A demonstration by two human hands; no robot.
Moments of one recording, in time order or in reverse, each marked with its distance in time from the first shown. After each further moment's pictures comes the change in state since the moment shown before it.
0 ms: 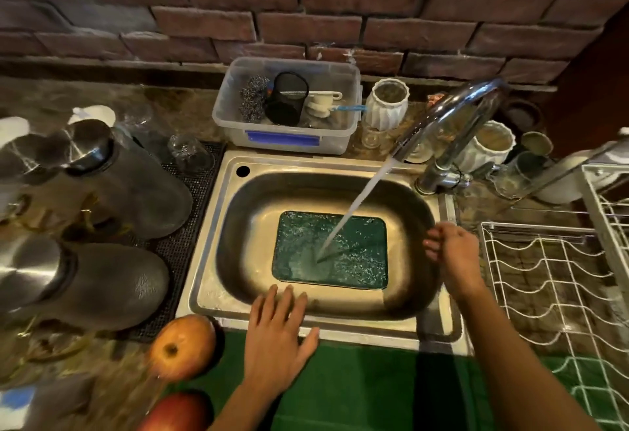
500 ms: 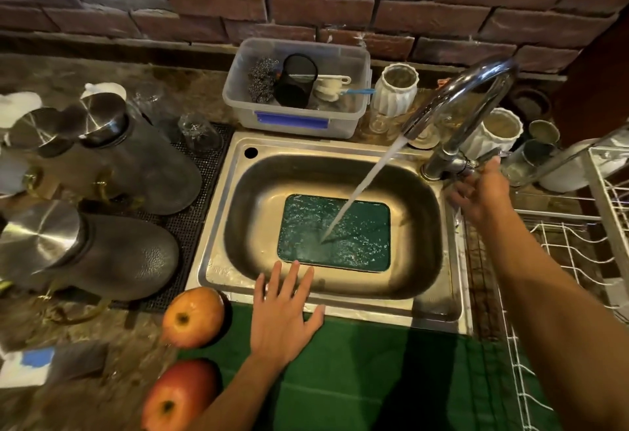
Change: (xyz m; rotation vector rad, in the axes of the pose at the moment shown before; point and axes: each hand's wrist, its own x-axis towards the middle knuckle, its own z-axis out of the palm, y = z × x) left_hand -0.001 0.005 -0.006 0.016 -0.044 -0.053; right_hand 0.044 -0.075 0.003 0.314 -0.039 0.093
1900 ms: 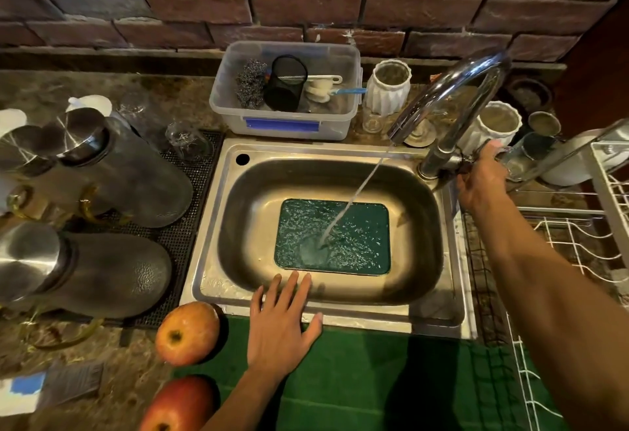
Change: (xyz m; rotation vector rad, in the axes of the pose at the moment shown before) left_hand 0.001 0.000 0.004 -0.044 0.044 0.030; right_hand 0.023 -0.010 0.020 0.182 0.195 -0.086
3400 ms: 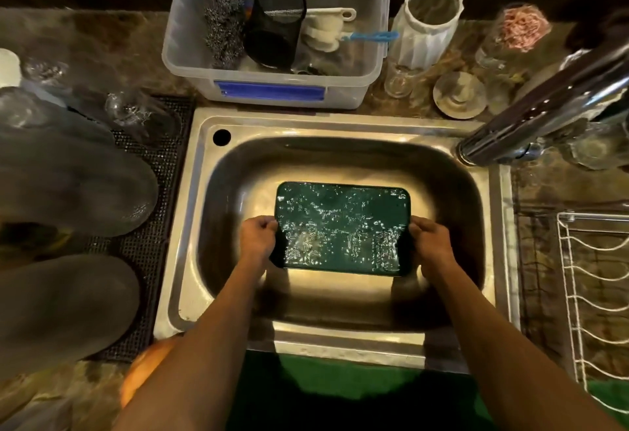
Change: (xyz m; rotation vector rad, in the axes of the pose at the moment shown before) left_hand 0.199 -0.080 0.053 -0.948 -0.079 -0.893; right_hand 0.002 0.186 -0.039 -0.726 -0.187 0.204
